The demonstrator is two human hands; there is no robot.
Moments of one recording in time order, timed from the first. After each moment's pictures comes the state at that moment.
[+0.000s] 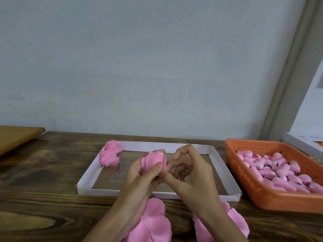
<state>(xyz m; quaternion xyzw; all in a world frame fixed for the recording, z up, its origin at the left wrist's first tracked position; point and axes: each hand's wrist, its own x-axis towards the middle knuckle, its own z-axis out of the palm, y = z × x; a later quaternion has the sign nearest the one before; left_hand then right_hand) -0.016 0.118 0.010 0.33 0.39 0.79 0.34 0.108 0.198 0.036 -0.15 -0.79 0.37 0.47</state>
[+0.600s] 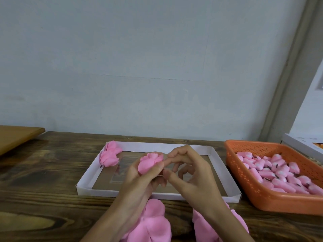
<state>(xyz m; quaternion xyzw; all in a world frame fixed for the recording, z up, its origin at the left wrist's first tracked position) -0.021 0.121 0.006 0.35 0.37 0.78 0.36 0.111 0.207 0.037 -0.10 -0.79 0.41 0.45</state>
